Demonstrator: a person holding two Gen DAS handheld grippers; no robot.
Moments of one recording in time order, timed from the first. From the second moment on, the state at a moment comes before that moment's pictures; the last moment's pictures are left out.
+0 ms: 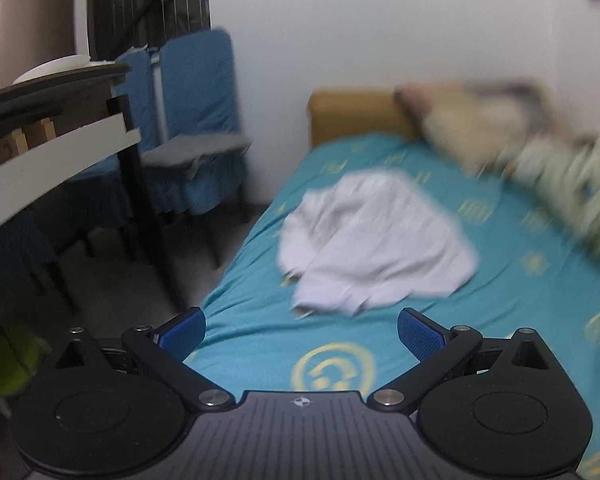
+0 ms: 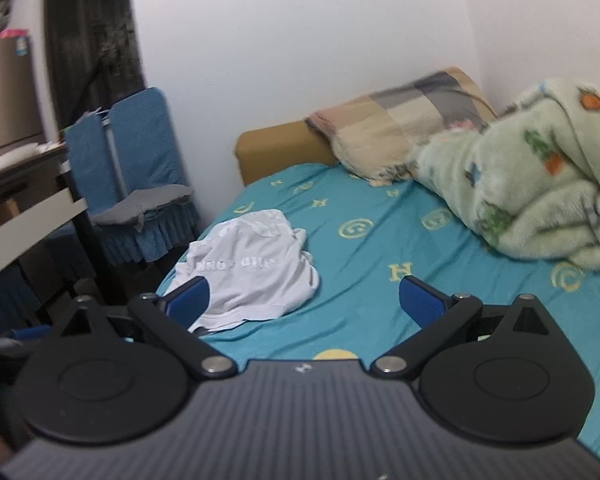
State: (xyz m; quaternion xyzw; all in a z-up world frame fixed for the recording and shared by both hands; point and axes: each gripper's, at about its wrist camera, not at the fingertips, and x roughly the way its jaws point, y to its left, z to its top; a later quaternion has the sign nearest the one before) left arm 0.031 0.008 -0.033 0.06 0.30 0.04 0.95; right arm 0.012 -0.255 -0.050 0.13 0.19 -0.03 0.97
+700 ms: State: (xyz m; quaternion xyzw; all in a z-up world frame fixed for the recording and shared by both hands) left arm 0.182 0.003 -0.120 0.09 0.33 -0.04 0.94; right arm 0.094 -0.254 -0.143 0.08 0.20 -0.03 0.98
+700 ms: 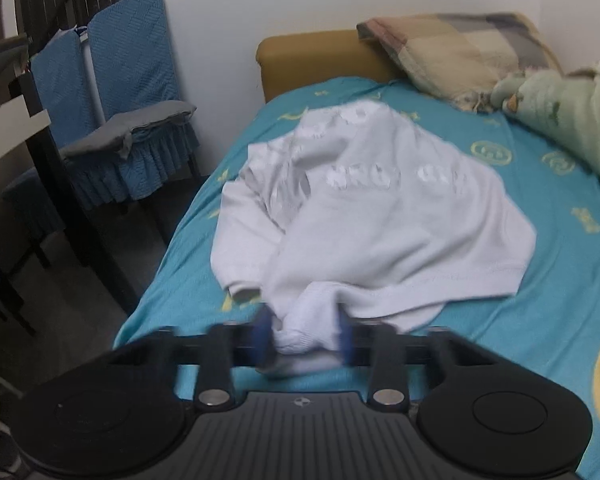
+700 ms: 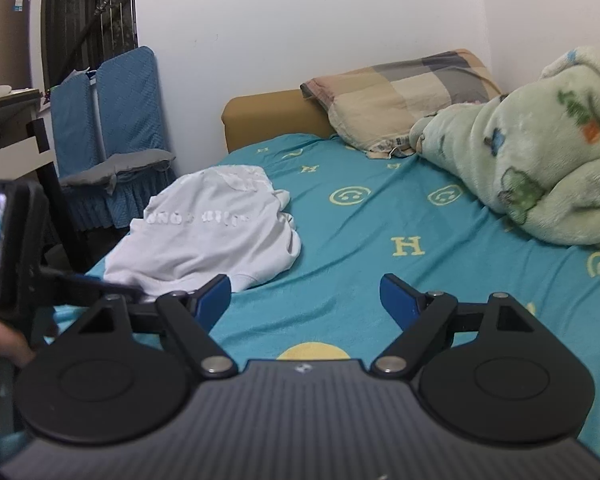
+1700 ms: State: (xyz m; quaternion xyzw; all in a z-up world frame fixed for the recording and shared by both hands) left arm -0.105 0.066 0.054 -0.07 0.23 -0.17 0.96; right arm -0.018 -0.166 -0.048 0.00 0.17 0.12 0.98
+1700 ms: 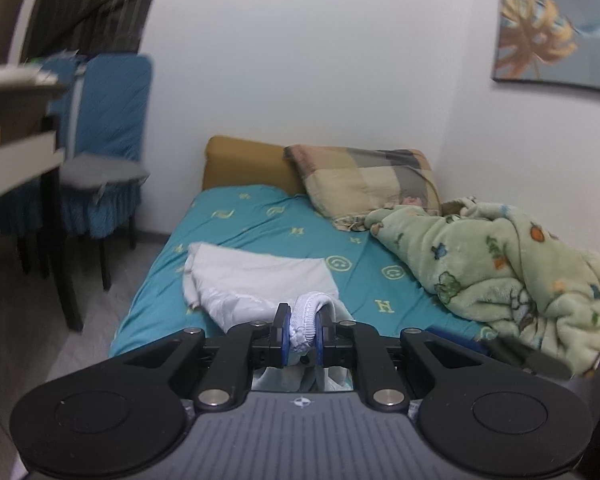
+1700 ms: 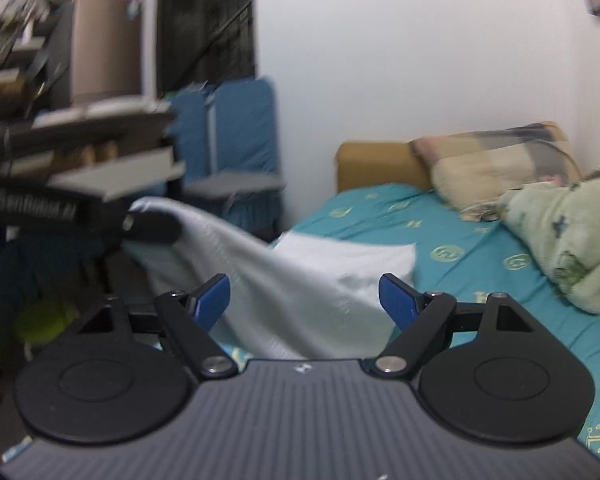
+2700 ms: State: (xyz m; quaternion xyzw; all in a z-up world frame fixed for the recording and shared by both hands) left arm -0.064 0.091 0.060 -0.14 0.21 -0.11 0.96; right arm 0.055 -0.249 -0.112 0.09 0.30 -0.13 0.94
